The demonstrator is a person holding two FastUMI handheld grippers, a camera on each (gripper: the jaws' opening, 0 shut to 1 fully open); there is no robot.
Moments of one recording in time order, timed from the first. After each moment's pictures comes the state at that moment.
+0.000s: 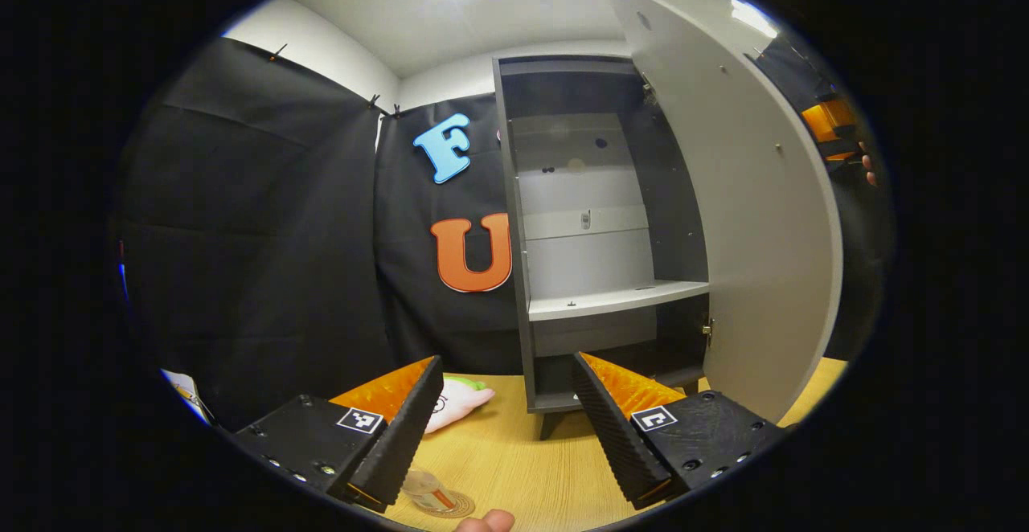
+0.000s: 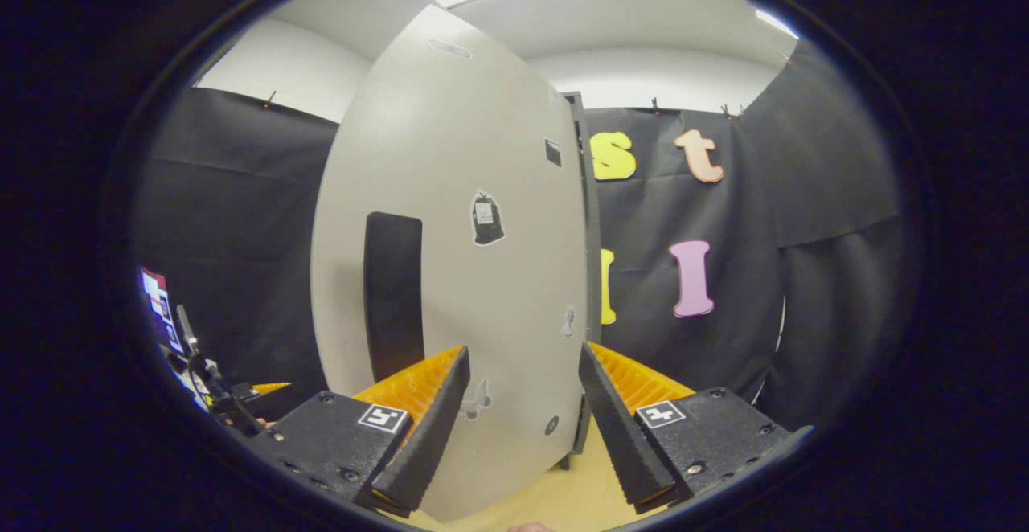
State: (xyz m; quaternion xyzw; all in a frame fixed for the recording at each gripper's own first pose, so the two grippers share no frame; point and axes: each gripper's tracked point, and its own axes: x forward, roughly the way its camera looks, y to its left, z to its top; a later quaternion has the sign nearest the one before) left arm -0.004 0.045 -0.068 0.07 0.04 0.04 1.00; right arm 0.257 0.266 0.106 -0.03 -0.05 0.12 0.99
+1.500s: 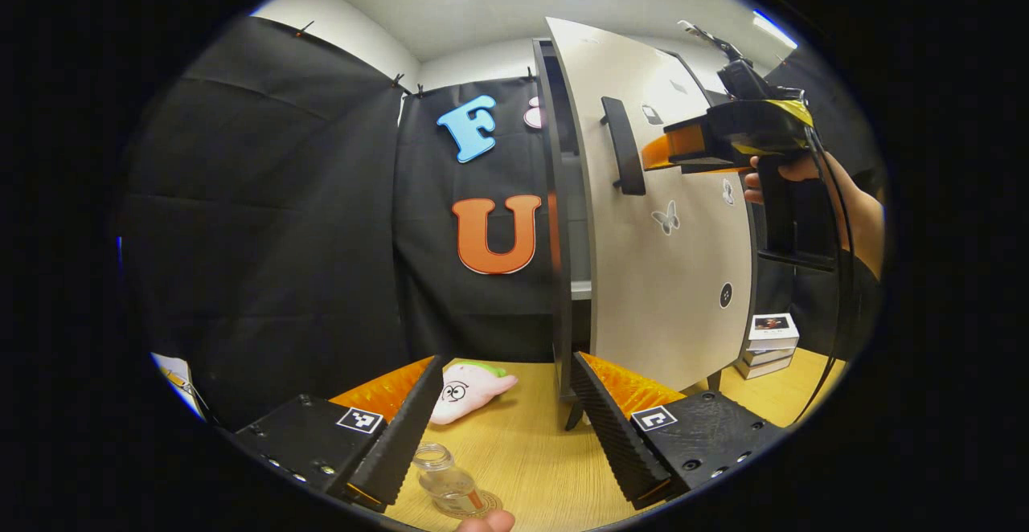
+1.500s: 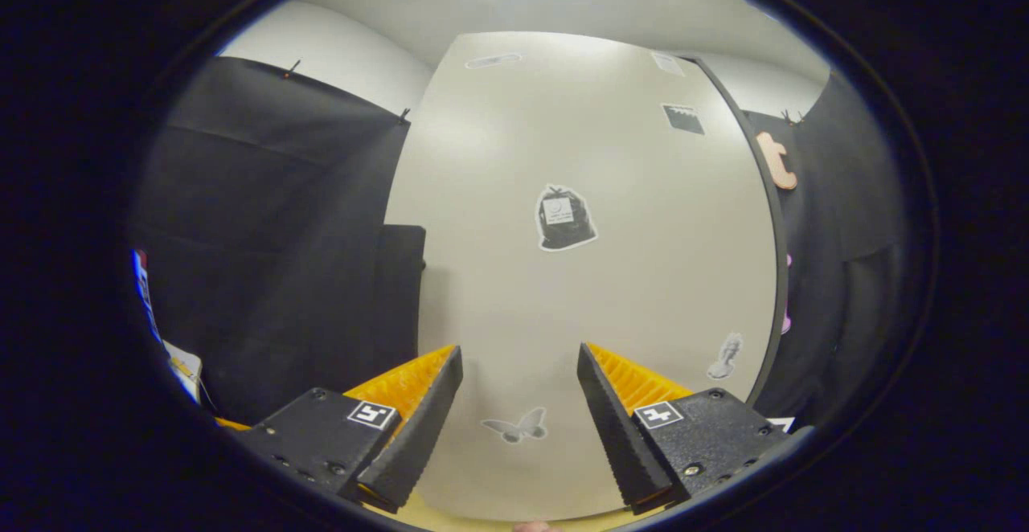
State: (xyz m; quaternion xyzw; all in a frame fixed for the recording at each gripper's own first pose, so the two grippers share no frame) left arm -0.002 0.099 -0.104 0.04 0.06 0.06 1.00; right arm 0.414 0.407 0.102 -0.05 -0.06 0.15 0.99
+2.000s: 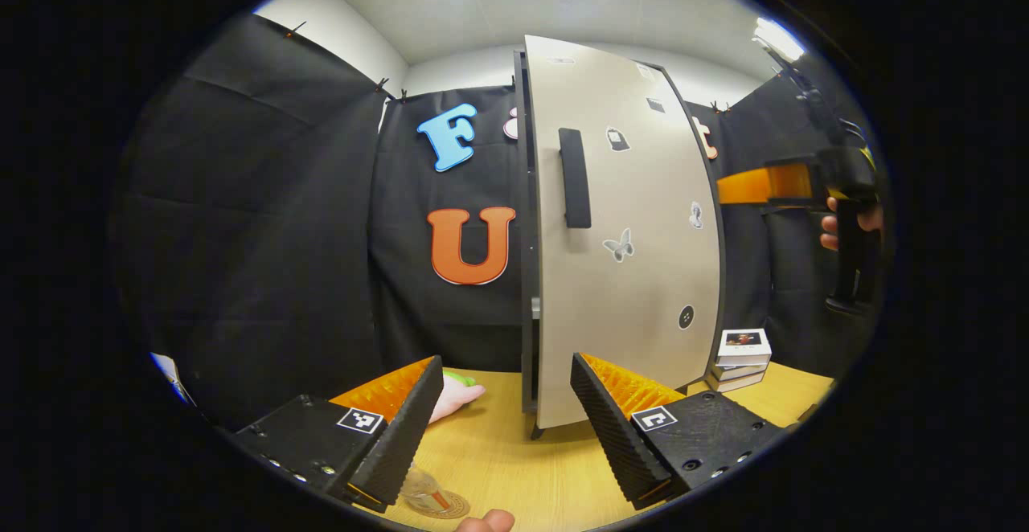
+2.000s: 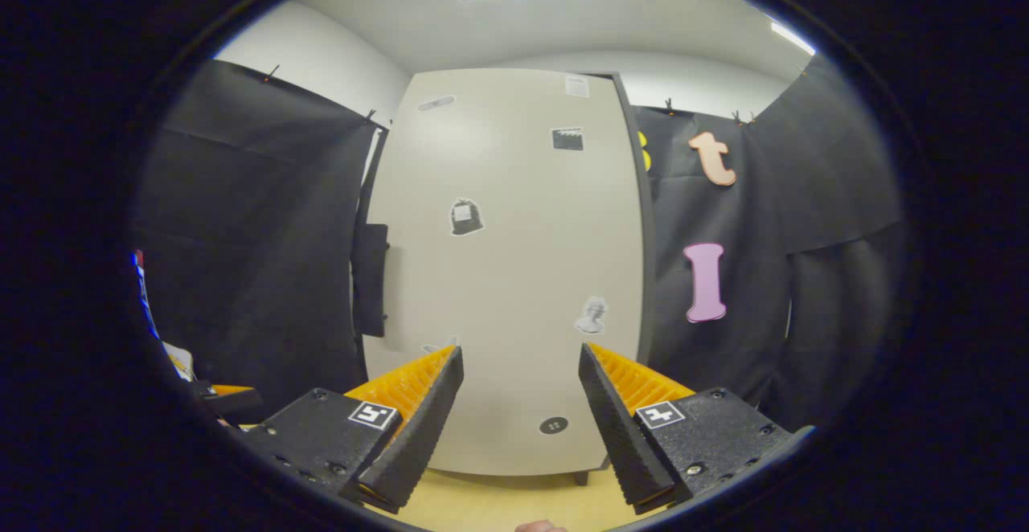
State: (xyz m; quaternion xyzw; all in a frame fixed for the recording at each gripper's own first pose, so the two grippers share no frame) left arm 0.003 0.051 -0.077 0.02 0.05 0.01 1.00; right arm 0.308 0.280 0.078 -0.05 -0.06 0.05 1.00
